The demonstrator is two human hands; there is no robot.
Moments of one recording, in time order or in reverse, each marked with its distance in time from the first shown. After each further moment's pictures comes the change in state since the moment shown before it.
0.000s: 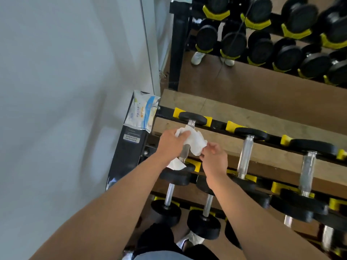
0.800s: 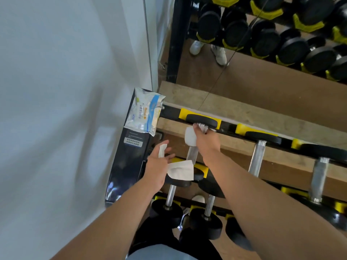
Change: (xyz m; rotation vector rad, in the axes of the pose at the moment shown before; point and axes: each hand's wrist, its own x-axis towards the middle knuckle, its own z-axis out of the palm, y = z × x) left_hand 0.008 -0.075 -0.030 -0.544 0.024 -0.353; right_hand 0.059 -0.040 0.073 -0.318 -0.050 0.028
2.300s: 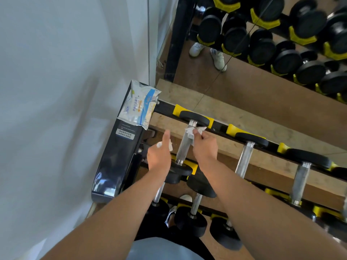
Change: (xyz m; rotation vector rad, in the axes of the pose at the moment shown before) left_hand -0.024 0.010 0.045 0.170 0.254 -0.012; right_hand -0.018 0.019 -0.024 -0.022 0.017 -0.130
